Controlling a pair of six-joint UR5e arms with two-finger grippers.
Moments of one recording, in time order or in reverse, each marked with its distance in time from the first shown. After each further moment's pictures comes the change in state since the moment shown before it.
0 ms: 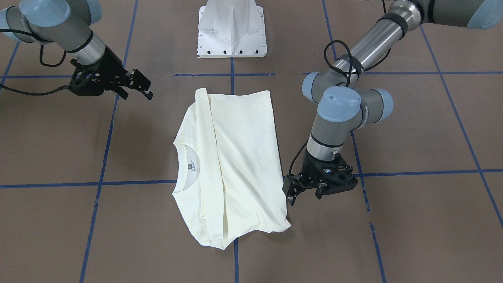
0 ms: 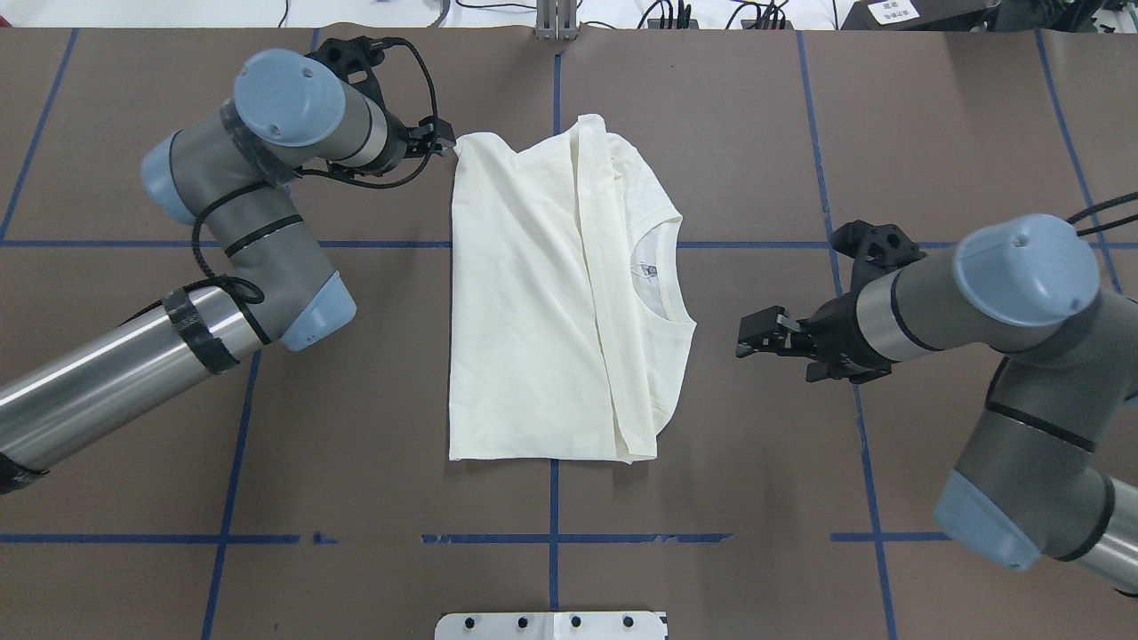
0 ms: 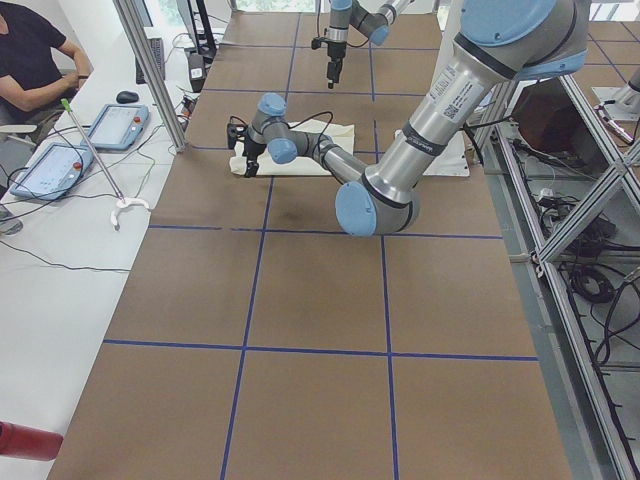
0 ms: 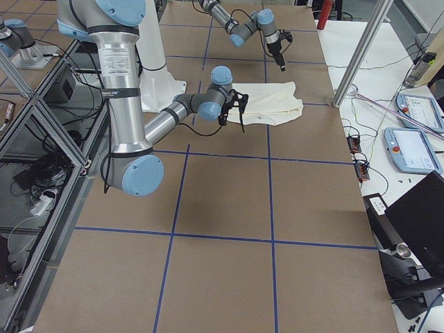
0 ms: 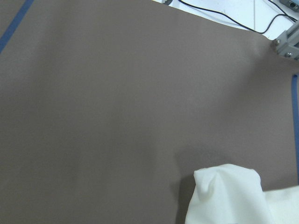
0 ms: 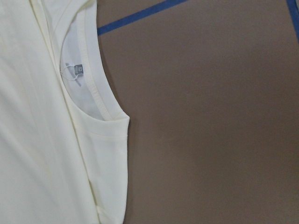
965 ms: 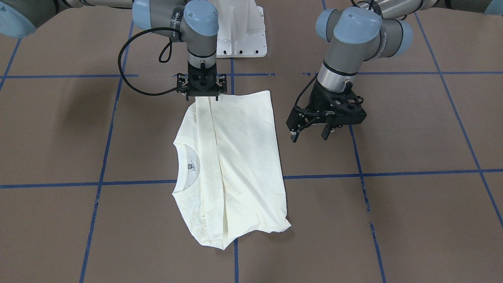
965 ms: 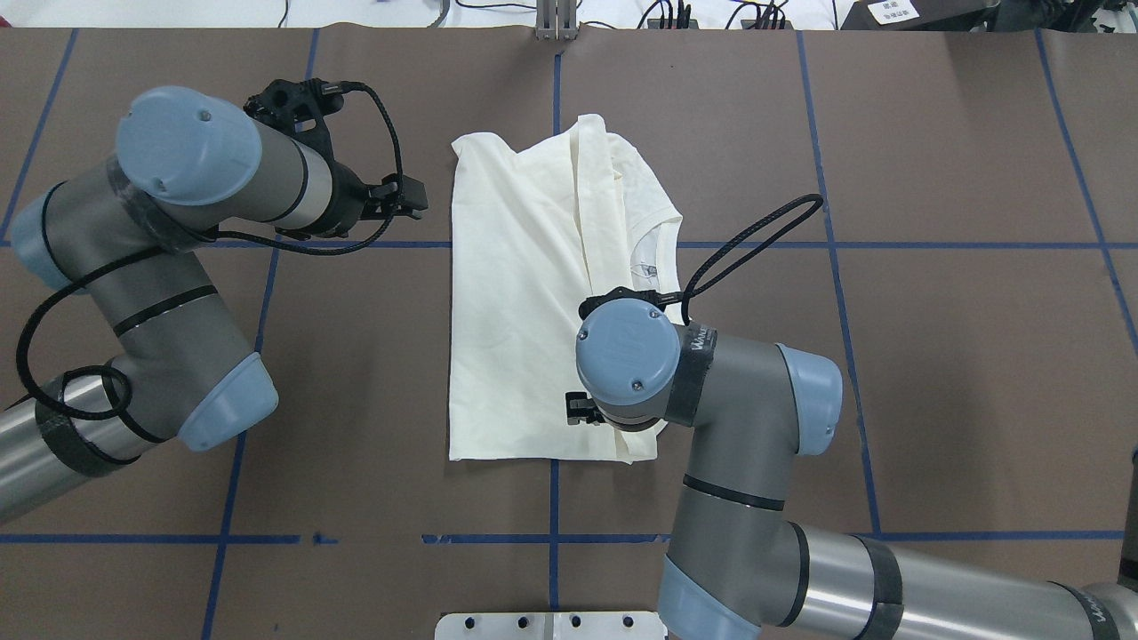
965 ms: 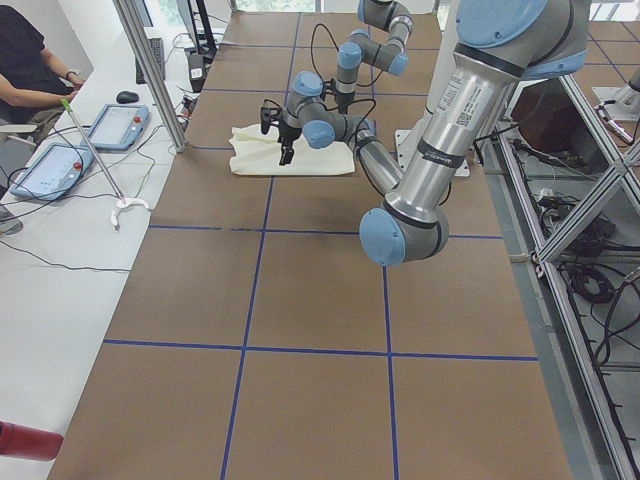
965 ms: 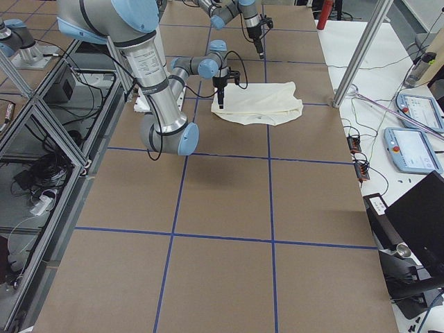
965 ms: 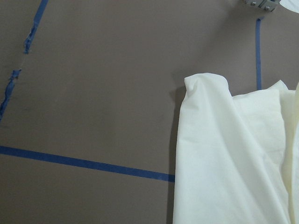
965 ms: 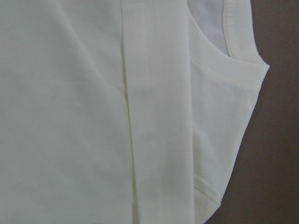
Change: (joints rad) left arm 0.055 0.175 -0.376 0.188 -0.045 0.011; right arm -0.250 0.444 -0.236 -0.536 -0.269 -0.251
